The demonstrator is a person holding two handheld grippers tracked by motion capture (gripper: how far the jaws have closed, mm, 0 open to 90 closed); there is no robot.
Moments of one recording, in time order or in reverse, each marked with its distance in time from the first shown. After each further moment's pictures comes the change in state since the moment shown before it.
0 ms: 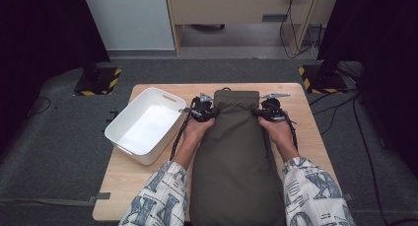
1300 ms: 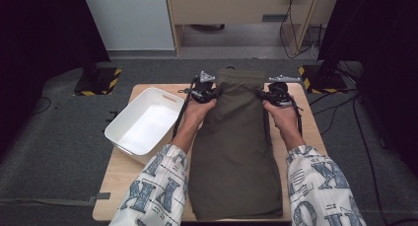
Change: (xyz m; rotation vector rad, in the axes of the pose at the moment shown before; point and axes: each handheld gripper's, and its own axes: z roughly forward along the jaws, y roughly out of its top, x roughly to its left) left arm 0.007 0.063 -0.017 -0.093 0.000 0.044; right arm -0.006 0.050 -0.029 -0.145 -0.010 0.006
